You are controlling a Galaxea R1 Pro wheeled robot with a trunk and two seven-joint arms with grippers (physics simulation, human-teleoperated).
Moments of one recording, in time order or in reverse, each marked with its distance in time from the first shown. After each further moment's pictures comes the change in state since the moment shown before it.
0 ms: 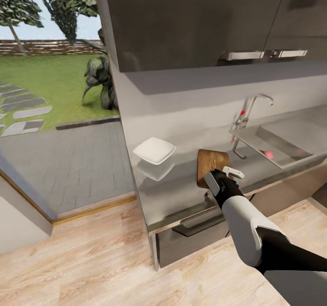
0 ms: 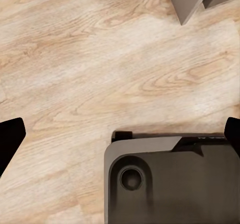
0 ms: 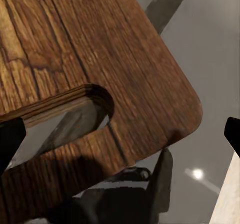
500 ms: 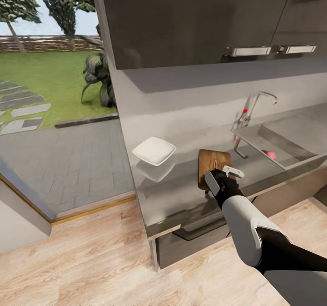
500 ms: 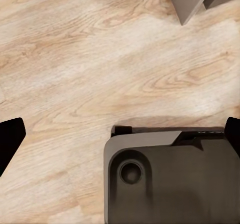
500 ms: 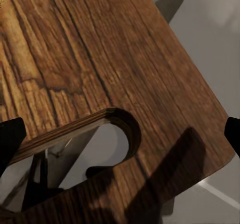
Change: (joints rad) left arm -0.001 0.000 -0.001 0.001 0.000 0.000 0.000; right arm -0.001 0.001 0.004 -0.004 0.006 -0.002 -0.001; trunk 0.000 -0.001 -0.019
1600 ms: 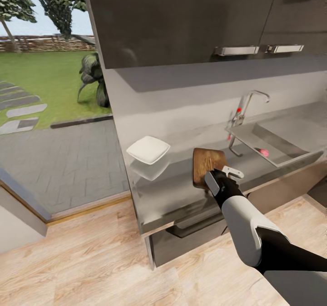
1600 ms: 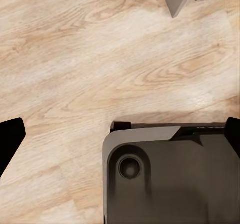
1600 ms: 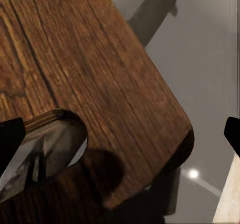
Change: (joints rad) left arm 0.000 -0.002 0.000 0.014 0.000 0.000 0.000; right arm 0.001 0.002 -0.002 0.002 -0.006 -0.002 -0.003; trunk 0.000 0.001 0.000
